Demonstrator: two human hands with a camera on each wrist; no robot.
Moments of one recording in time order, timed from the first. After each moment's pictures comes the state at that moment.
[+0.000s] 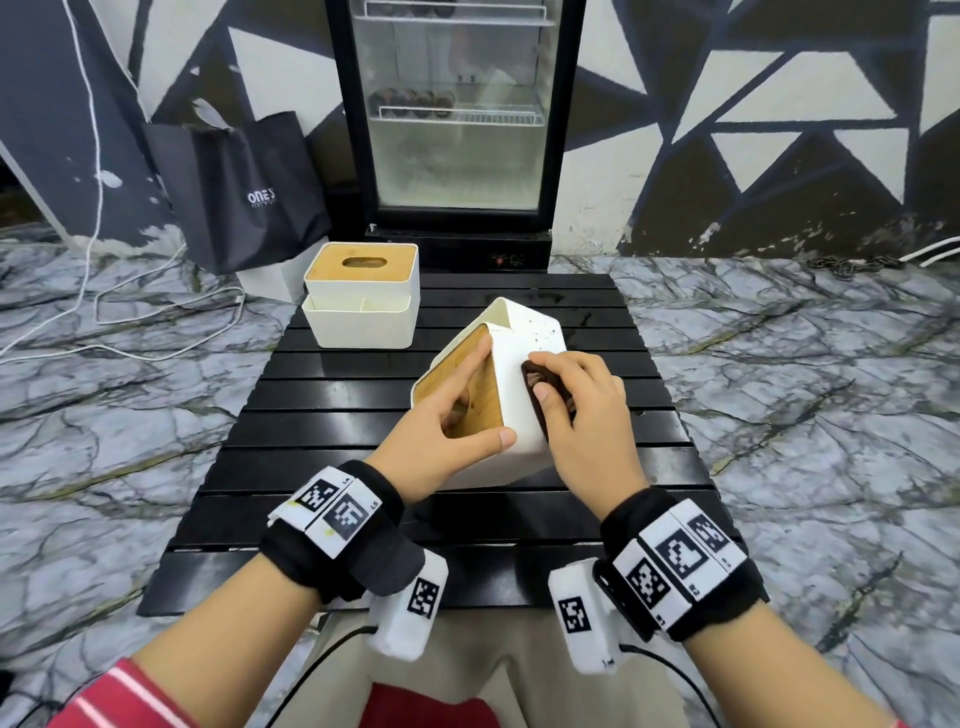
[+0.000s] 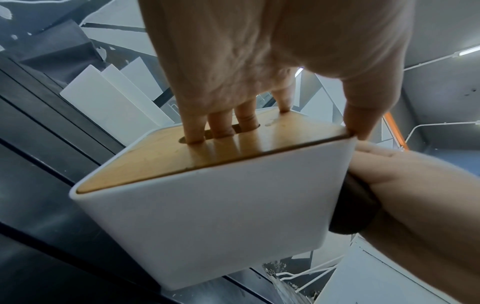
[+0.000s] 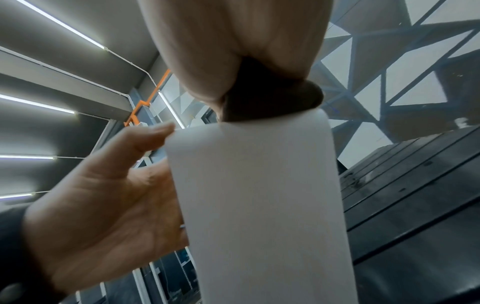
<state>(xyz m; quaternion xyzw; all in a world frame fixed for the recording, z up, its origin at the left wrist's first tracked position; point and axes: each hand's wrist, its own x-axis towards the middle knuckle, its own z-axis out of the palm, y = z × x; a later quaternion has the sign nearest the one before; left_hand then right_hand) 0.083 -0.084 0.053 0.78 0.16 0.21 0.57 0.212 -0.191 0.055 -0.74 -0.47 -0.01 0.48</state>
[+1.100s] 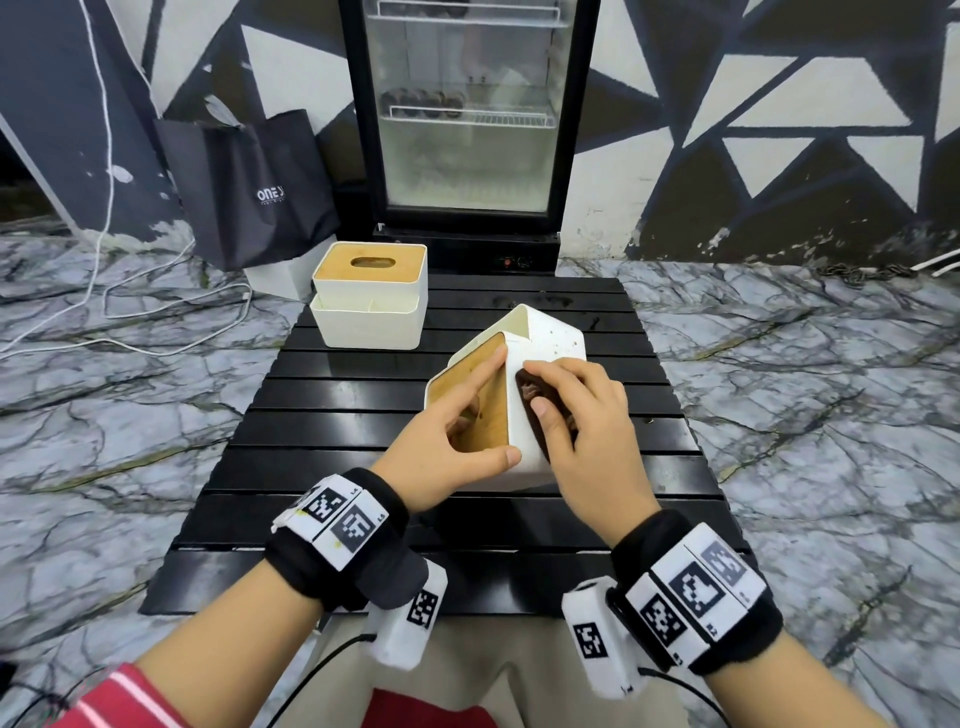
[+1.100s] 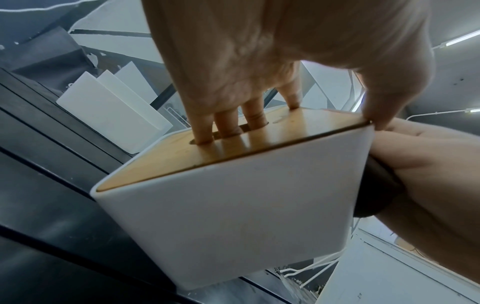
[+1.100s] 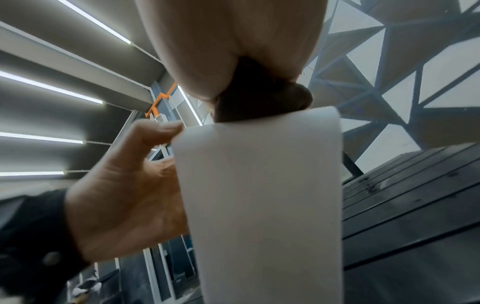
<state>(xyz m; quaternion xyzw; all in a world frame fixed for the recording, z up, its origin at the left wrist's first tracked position) 0.079 -0.084 0.053 0.81 0.17 0.21 0.53 0.203 -0.195 0.057 -0.71 -0.51 -0.04 0.48</state>
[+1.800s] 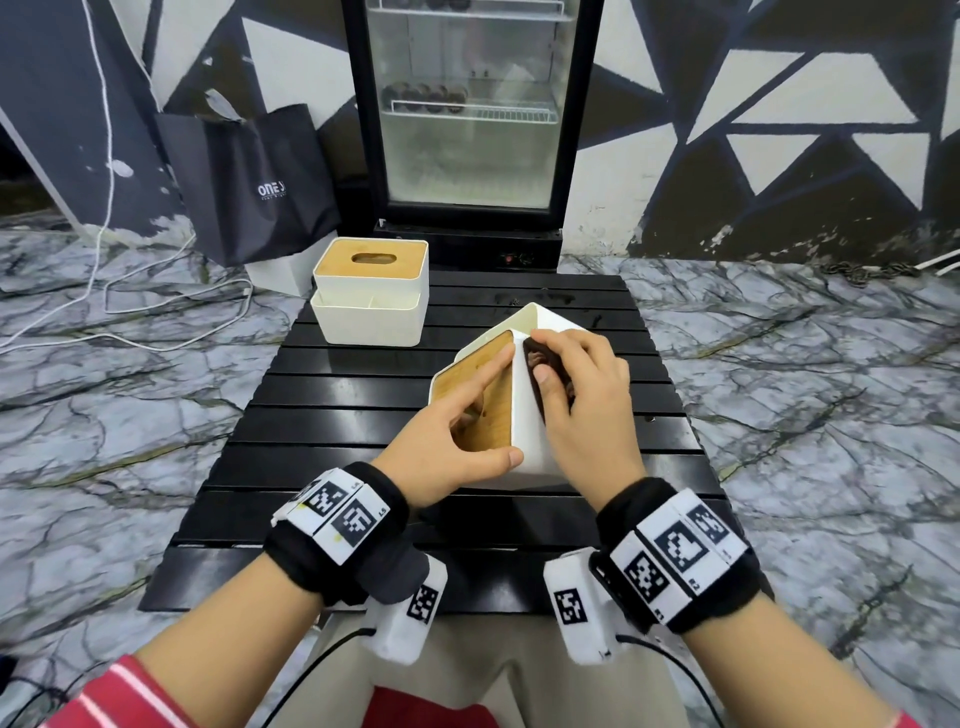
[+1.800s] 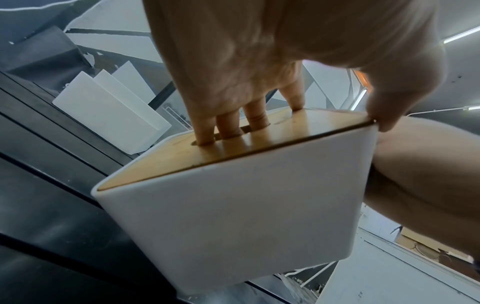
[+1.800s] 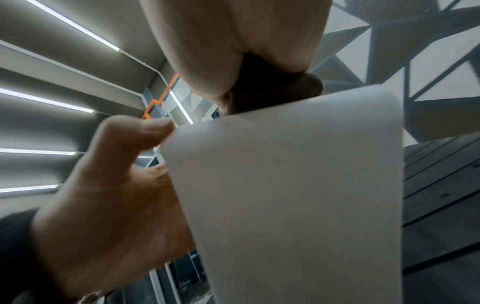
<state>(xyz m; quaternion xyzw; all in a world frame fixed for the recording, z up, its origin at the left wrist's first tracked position) 0.079 -0.084 0.055 0.81 0.17 0.20 0.53 0.208 -0.176 0.068 -0.72 -0.48 -0.05 0.50</state>
